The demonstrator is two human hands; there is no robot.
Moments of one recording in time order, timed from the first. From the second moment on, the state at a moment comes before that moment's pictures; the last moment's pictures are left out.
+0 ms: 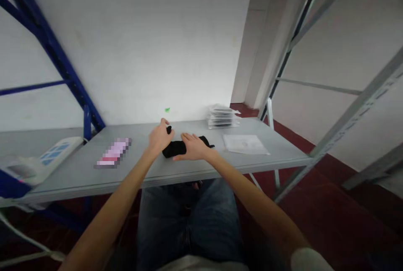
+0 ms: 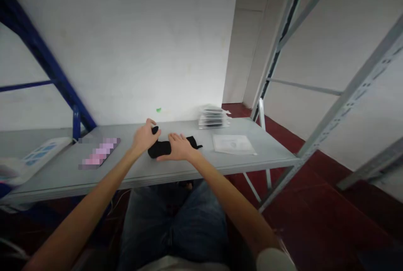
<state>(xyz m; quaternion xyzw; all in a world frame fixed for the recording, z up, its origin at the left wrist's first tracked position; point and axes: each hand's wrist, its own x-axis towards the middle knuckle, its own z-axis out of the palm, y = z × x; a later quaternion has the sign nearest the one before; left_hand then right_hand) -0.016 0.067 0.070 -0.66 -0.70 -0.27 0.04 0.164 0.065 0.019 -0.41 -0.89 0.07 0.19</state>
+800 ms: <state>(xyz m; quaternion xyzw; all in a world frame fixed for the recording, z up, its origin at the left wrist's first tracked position) -0.024 0.022 0.017 -0.62 -0.76 -0.20 -0.02 0.171 0.056 0.005 -0.42 -0.88 0.02 0.21</state>
